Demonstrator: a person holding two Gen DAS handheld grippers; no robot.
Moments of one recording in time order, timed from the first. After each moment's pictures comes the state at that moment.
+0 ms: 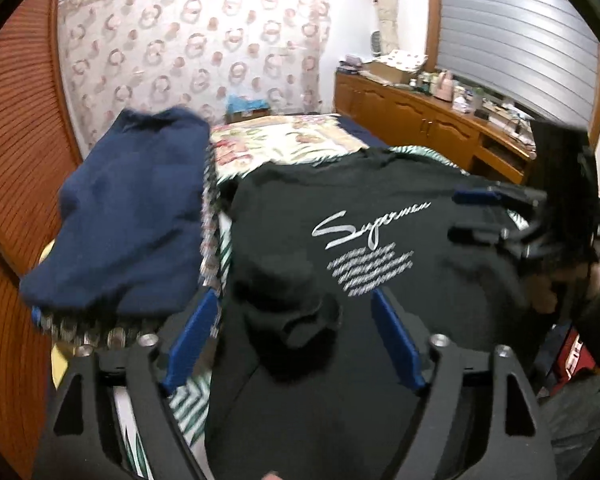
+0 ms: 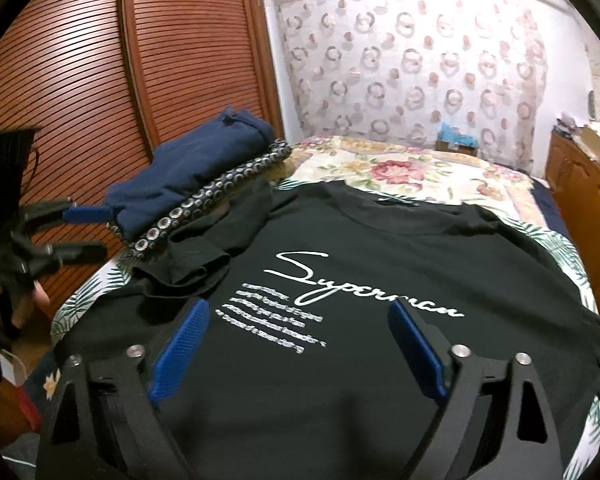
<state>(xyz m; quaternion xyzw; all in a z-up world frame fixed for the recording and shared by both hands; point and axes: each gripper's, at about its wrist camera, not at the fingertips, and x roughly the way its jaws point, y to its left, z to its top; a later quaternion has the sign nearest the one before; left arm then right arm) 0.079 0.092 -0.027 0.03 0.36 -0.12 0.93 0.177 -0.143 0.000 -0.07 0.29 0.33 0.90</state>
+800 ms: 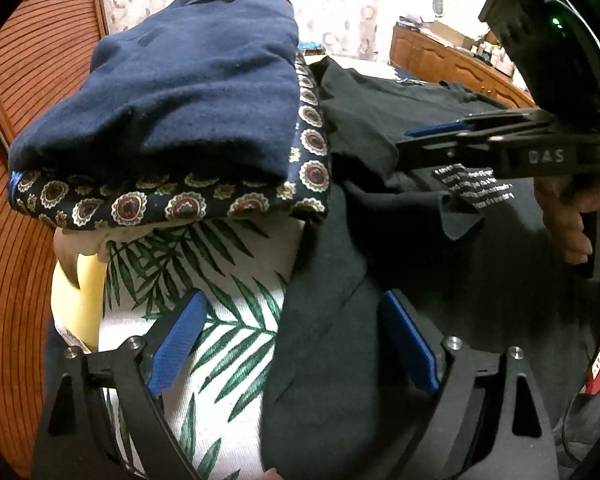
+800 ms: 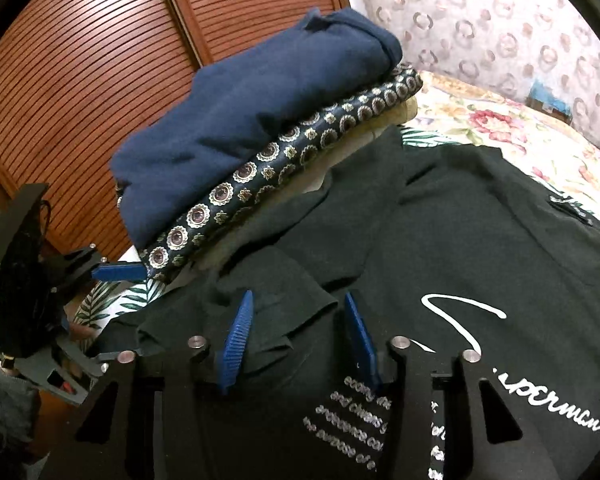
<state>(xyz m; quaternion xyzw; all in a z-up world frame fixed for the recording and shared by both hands) 0.097 0.137 -0.112 0.01 0.45 -0.04 0.89 0.249 0.038 -0.059 -0.10 0.40 0.43 0.80</state>
